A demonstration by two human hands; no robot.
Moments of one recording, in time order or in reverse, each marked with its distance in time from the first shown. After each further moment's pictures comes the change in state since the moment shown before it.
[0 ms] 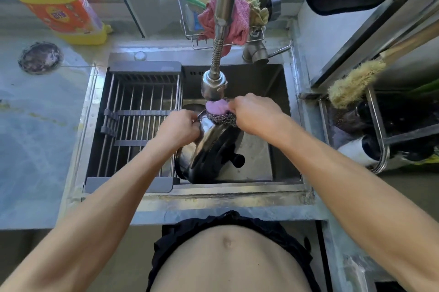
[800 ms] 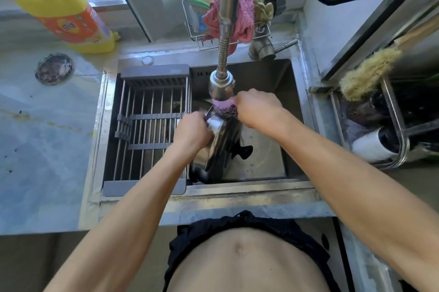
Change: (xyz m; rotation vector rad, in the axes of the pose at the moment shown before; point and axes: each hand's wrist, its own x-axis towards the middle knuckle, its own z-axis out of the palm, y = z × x) left_hand -0.005 0.007 0.007 -0.026 0.022 -0.055; right_hand 0.009 -0.019 -0.003 0.019 -0.016 0.099
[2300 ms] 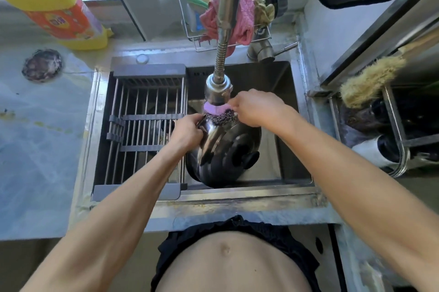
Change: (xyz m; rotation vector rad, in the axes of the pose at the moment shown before) left_hand 0.027 -0.019 0.010 -0.279 -0.093 -0.016; right_hand 0.021 0.011 -0.004 0.008 -0.092 -0.058
